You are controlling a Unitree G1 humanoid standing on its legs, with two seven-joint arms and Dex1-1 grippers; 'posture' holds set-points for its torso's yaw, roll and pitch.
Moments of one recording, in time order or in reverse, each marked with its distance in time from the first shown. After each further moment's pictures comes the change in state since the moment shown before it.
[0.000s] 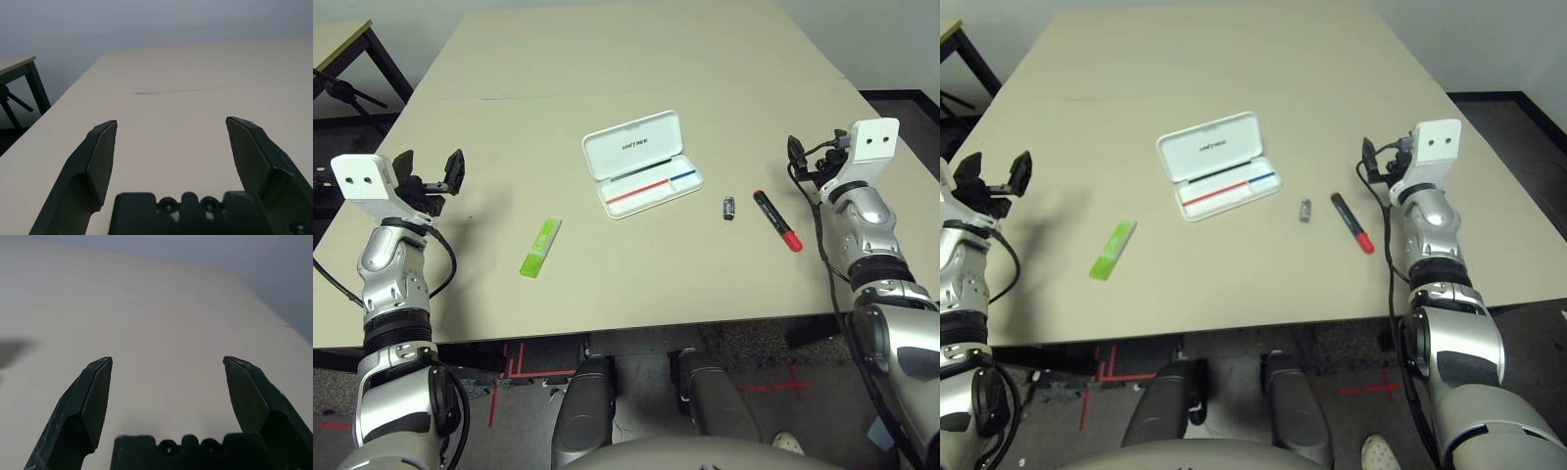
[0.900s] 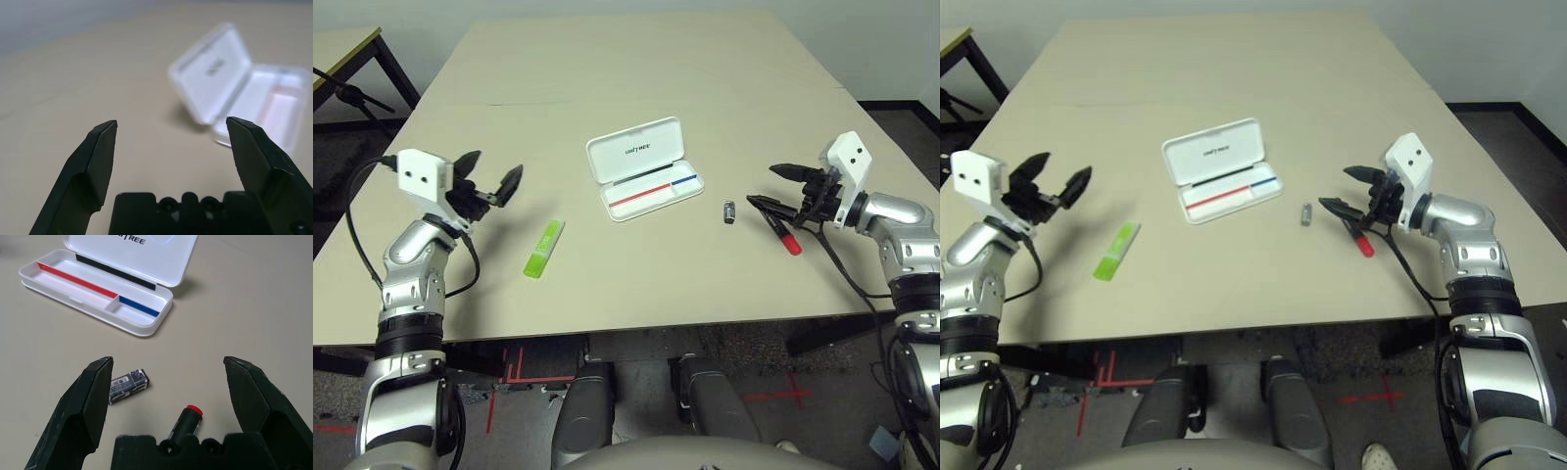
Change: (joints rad) left arm 0.130 0.001 -0.293 -0.474 0.002 0.297 -0.253; right arm 0.138 -0.138 0.138 -0.327 0.019 0.275 0.492
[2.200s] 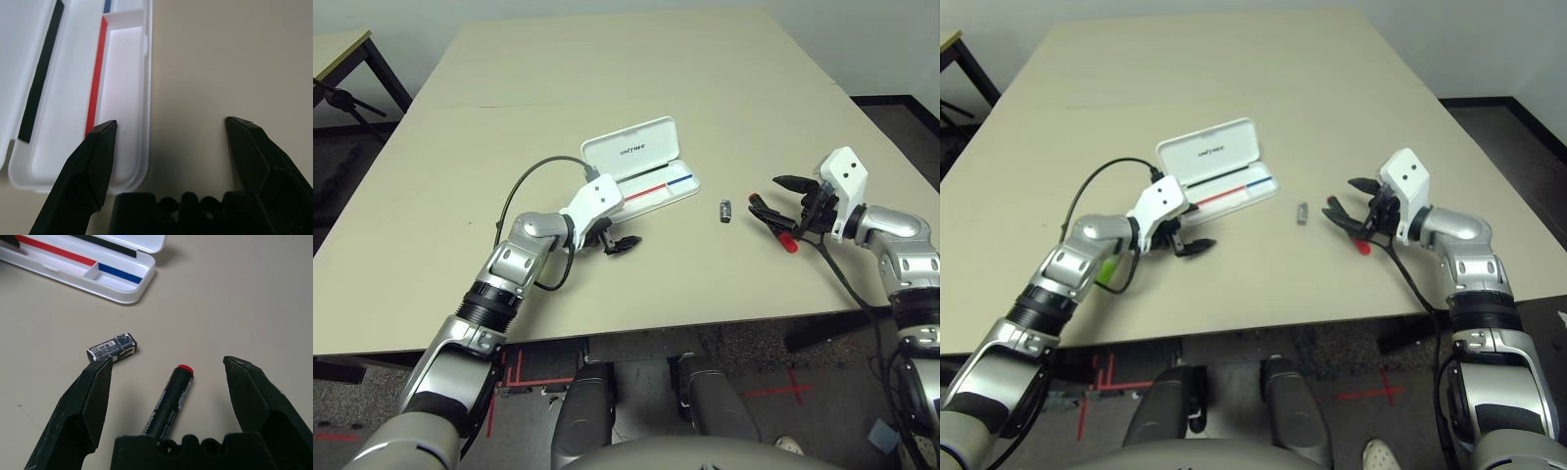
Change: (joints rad) left arm -0.271 -0.125 -0.473 0.143 0.324 0.223 -0.136; right arm 0.090 0.002 -0.005 -0.078 -0.028 0.001 -0.101
